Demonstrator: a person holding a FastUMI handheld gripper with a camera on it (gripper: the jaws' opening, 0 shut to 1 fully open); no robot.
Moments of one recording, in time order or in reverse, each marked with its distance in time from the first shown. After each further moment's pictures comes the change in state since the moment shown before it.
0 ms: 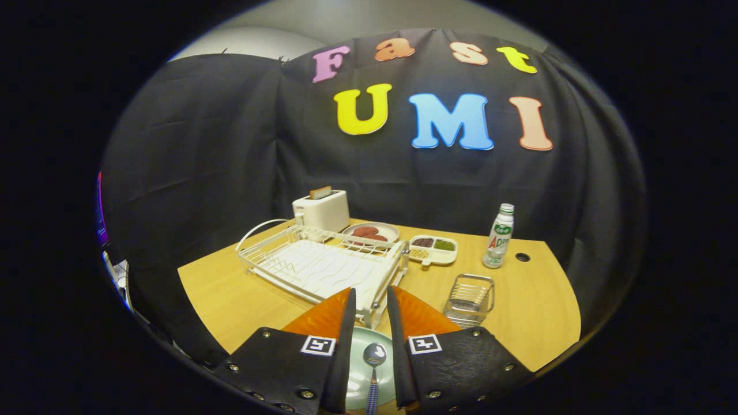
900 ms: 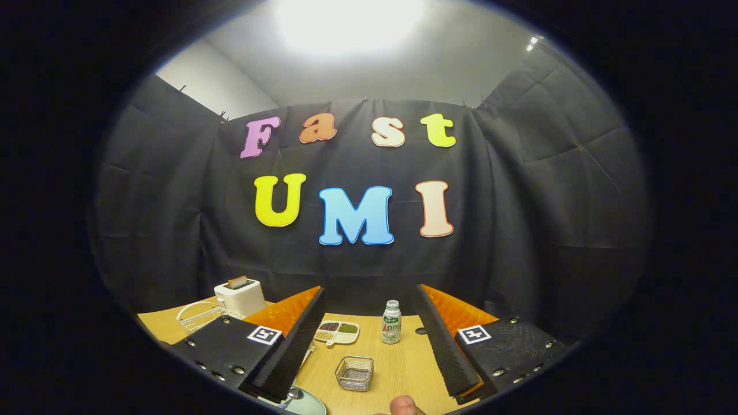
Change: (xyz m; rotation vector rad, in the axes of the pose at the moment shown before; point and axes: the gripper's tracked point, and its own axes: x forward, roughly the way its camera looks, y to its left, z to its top) arm -0.095 -0.127 0.157 0.002 -0.367 -0.361
